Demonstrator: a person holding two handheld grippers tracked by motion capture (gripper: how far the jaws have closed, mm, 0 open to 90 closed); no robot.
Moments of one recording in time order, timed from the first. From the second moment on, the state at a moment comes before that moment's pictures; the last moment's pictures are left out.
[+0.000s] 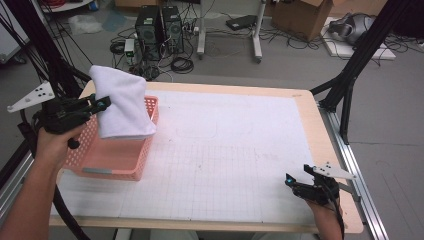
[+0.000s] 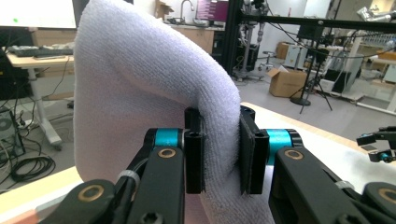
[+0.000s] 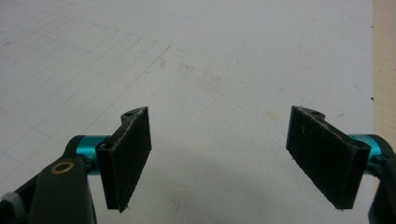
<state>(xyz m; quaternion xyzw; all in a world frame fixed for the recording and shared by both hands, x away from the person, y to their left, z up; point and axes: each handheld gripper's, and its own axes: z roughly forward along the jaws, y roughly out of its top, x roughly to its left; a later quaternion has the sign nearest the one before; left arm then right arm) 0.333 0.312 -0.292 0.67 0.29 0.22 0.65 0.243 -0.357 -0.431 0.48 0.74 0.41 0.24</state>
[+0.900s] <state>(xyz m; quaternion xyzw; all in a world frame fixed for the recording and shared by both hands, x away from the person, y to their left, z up) 0.337 0.349 -0.329 0.66 0.33 0.21 0.64 0.244 -0.351 -0.434 0.47 0.75 0.40 0.24</state>
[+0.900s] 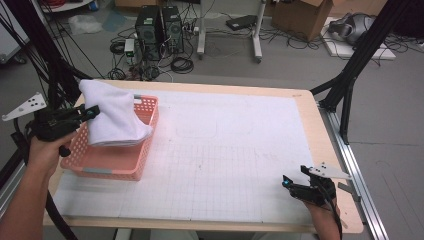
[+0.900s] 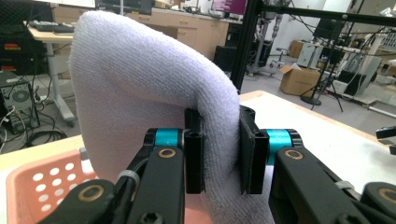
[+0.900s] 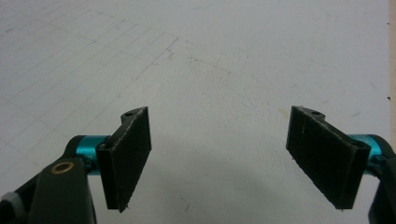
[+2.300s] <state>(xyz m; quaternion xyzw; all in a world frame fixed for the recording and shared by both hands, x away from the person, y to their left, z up) 0.340 0.360 -0.353 0.66 0.51 0.20 0.51 0.241 -0.349 -0.431 0.46 0.75 0.41 0.24</state>
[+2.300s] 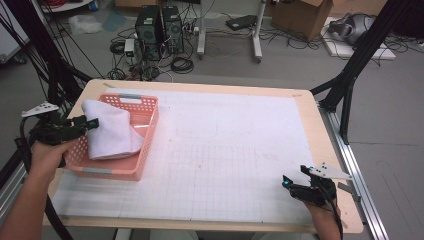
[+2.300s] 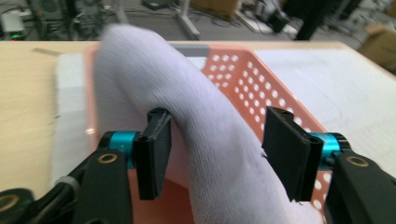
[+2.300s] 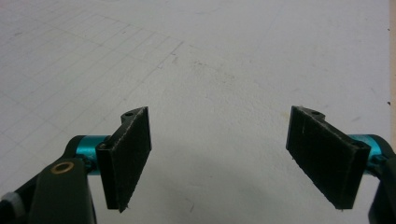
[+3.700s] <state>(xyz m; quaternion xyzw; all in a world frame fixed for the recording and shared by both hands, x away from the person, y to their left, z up) 0.390 0.274 -0.403 0.75 0.58 0.18 0.27 0.243 -0.349 -0.429 0.46 0.75 0.41 0.24</state>
